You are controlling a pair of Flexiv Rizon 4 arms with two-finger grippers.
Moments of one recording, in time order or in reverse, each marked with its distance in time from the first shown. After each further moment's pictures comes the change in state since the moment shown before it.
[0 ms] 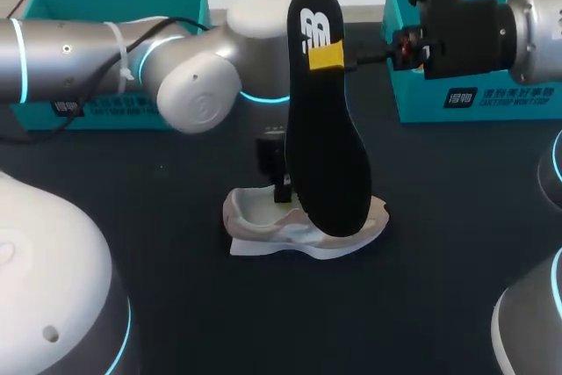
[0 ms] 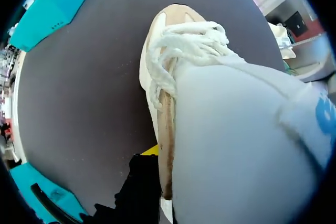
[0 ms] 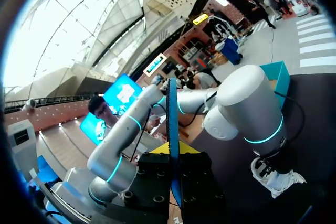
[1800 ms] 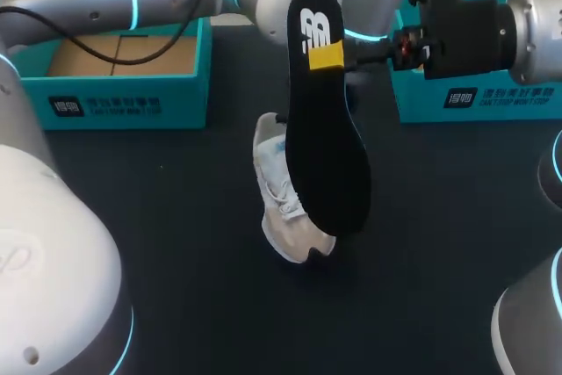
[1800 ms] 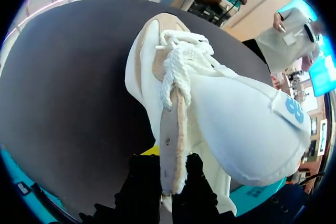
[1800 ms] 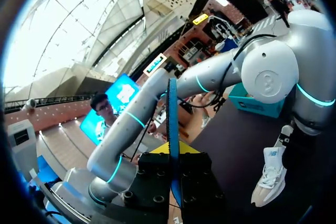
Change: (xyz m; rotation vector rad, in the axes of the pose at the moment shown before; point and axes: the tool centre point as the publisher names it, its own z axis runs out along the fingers) left arm -0.045 -0.042 -0.046 -0.158 0.373 1.412; right arm 0.000 0.000 0.000 0.000 0.000 0.000
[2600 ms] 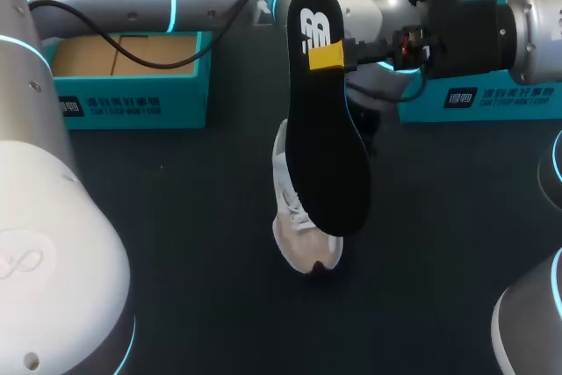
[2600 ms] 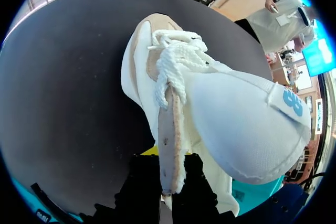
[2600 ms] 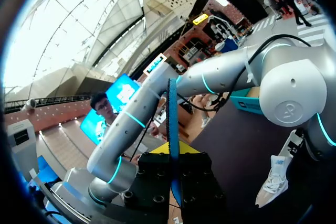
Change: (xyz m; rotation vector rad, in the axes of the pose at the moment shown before) left arm -0.031 0.001 0.013 -0.120 0.063 0.089; right arm 0.000 0.000 0.000 0.000 0.000 0.000
